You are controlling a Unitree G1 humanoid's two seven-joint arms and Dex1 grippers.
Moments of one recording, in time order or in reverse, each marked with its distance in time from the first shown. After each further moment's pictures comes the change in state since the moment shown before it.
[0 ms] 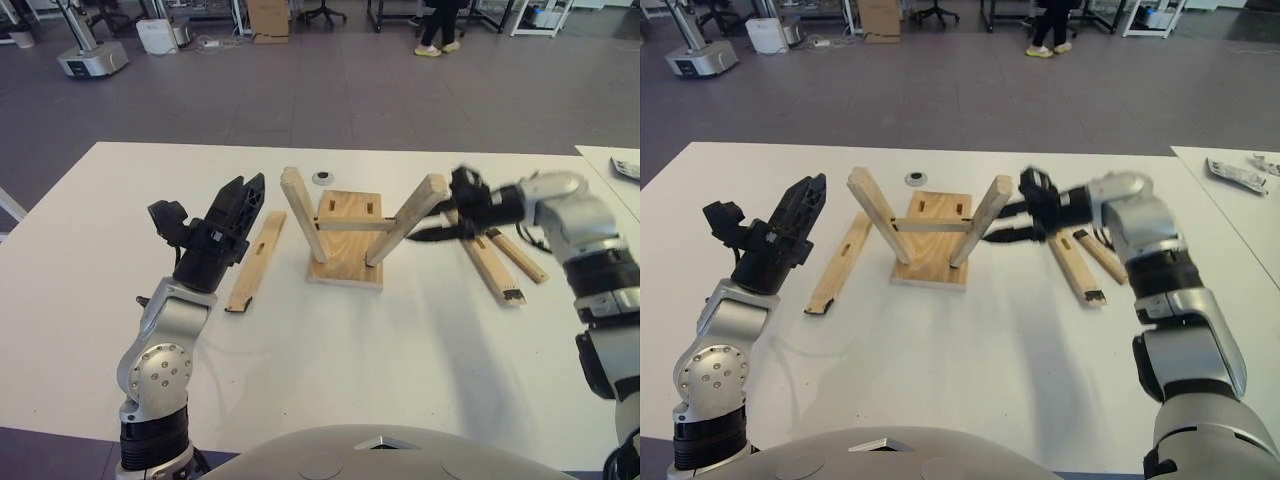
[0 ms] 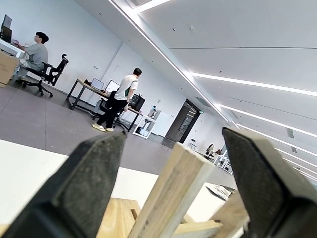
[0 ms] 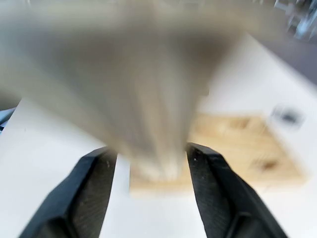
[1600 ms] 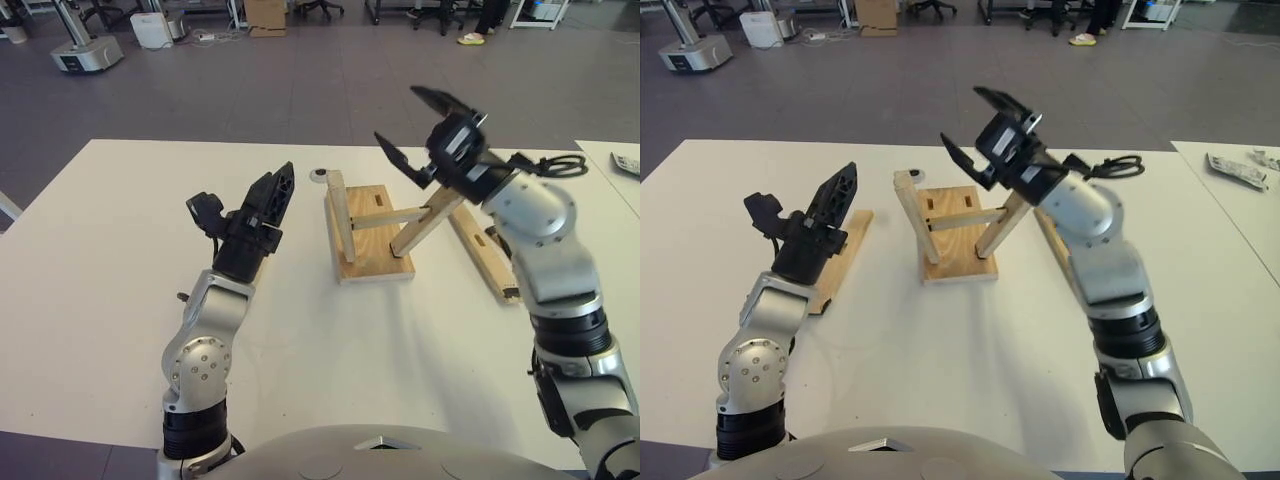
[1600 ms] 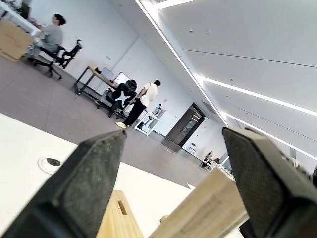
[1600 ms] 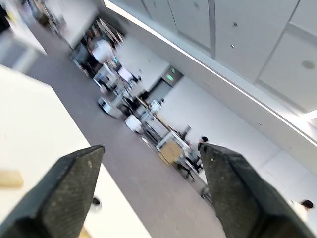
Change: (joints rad) left arm -0.051 -0.162 -0.130 -0.022 0.062 0.000 0.226; right arm 0.196 0.218 -0.107 -0.802 -0.423 -0.134 -1.053
